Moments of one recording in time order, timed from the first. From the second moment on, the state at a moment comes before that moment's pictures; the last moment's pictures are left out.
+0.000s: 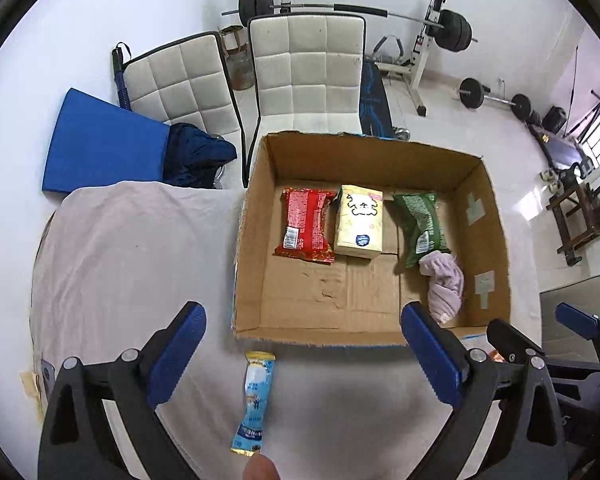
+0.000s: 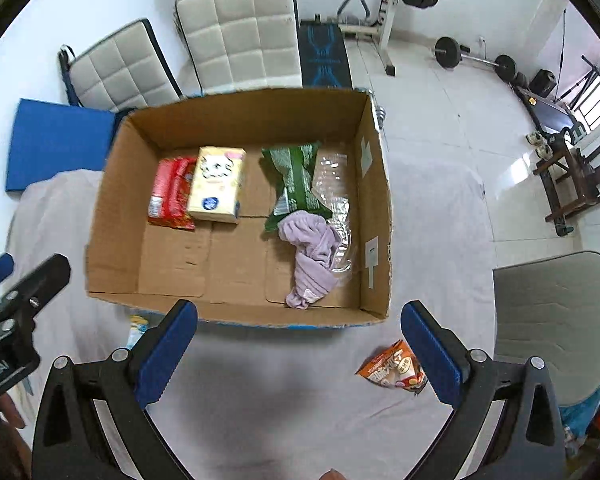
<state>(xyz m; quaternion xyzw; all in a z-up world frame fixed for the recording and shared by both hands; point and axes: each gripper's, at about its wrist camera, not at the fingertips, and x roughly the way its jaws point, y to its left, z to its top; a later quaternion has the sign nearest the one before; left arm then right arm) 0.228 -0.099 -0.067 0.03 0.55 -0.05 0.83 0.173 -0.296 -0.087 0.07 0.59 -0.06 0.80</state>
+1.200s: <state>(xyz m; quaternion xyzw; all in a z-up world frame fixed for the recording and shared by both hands) 0.148 -0.012 -0.285 -0.06 0.73 0.07 0.68 0.088 -0.403 -0.295 0.20 0.72 -0.15 0.65</state>
